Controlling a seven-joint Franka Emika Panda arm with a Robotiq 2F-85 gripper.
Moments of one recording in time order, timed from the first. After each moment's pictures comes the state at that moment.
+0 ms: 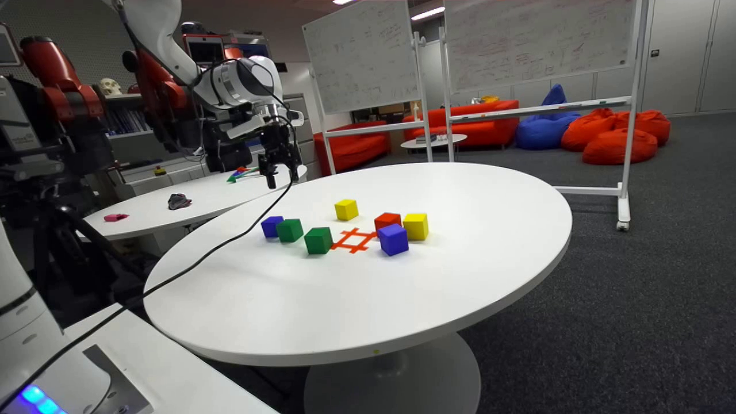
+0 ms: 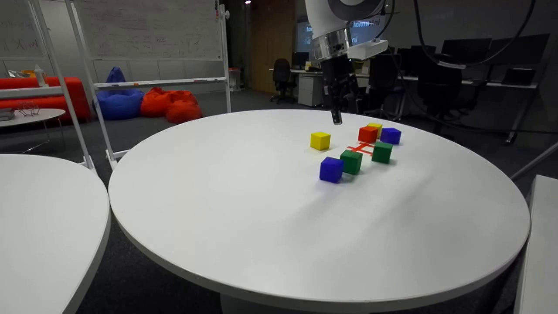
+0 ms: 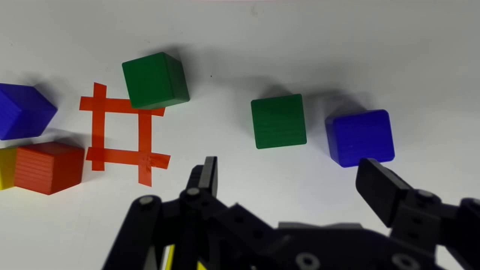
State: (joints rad) arm 0.17 0.38 0.07 -1.86 -0.16 1.98 0.22
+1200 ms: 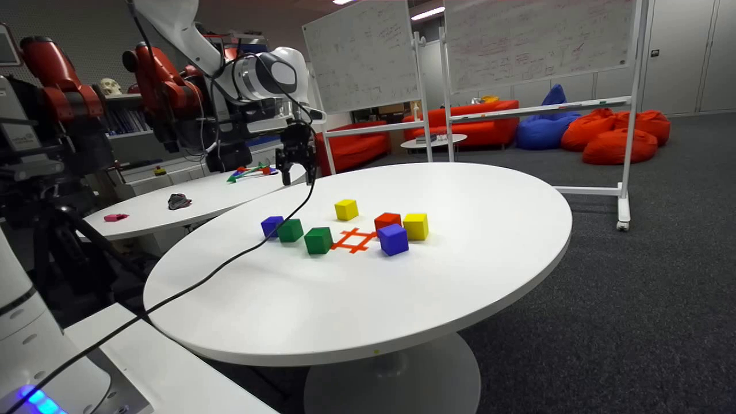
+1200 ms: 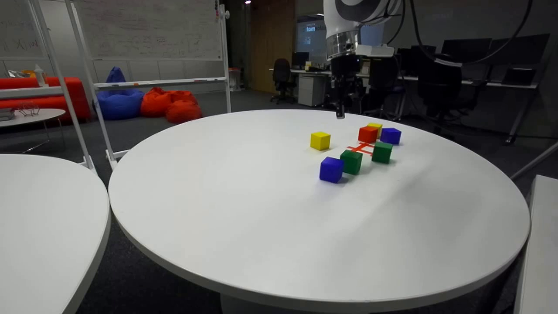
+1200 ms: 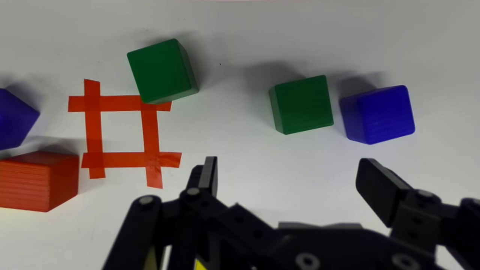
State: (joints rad) arm 0.05 0.38 0.05 -1.86 -0.01 2.03 0.07
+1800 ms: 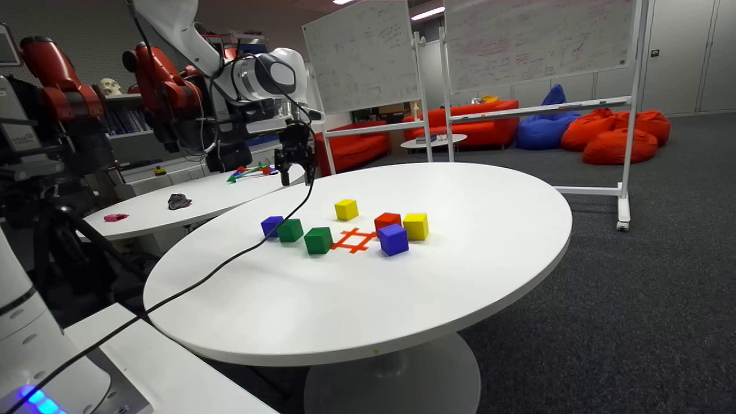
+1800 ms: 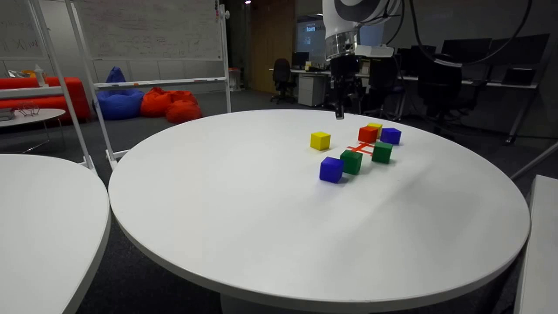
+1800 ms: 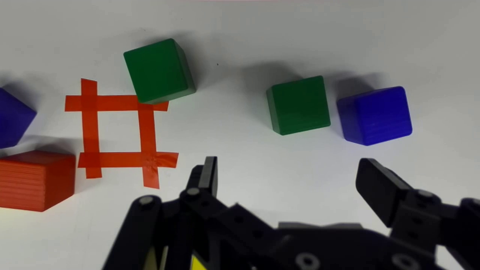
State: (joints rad) arm 0.06 0.38 0.05 -1.86 -0.01 2.03 0.07
